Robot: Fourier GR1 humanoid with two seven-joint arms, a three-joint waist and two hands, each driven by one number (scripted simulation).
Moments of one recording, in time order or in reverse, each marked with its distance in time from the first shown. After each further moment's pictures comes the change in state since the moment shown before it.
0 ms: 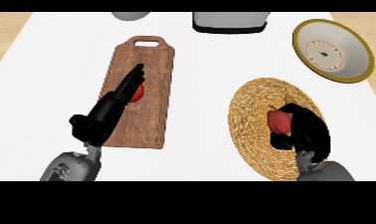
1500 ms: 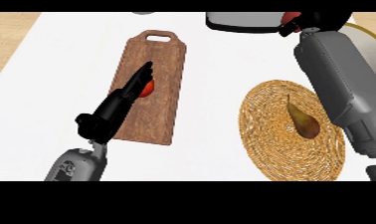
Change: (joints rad) left arm -0.024 -0.049 0.013 -0.013 -0.038 -0.066 0.018; right arm -0.915 -0.027 -0.260 0.906 0.266 -0.233 -0.044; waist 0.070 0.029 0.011
